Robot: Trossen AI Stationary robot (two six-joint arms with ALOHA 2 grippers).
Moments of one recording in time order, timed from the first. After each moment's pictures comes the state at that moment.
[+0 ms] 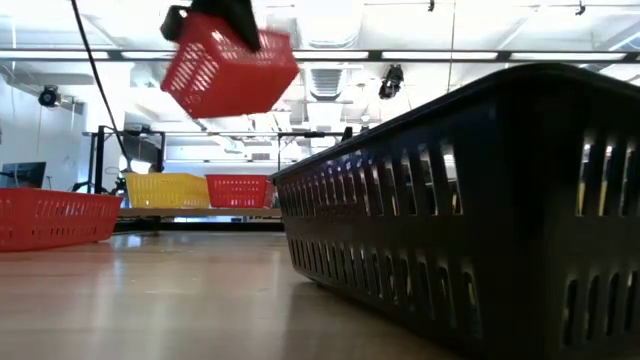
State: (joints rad) left arm -0.09 1.43 1.44 -0.97 -0.29 -0.91; right arm 0.44 1.54 1.61 -1.19 0.40 0.35
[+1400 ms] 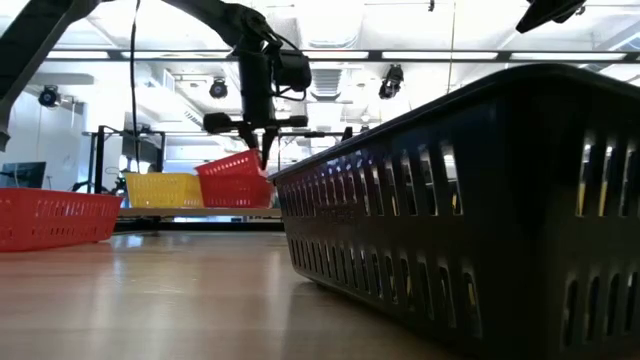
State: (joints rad) left arm 0.56 1.89 1.69 -1.10 -0.22 -1.04; right arm 0.51 0.99 1.08 -1.06 0.53 0.50
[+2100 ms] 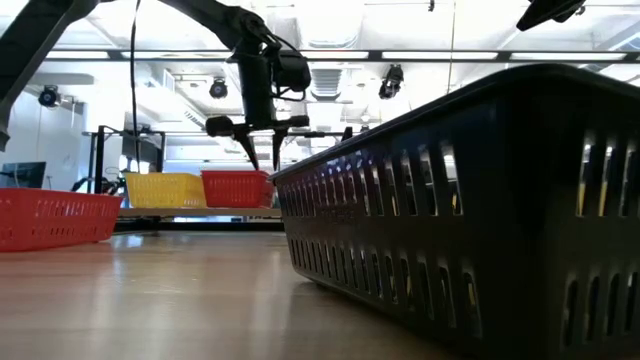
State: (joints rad) left arm 0.57 1.88 1.68 -1.05 -0.18 -1.02; right arm 0.51 0.98 1.08 -1.06 0.53 0.50
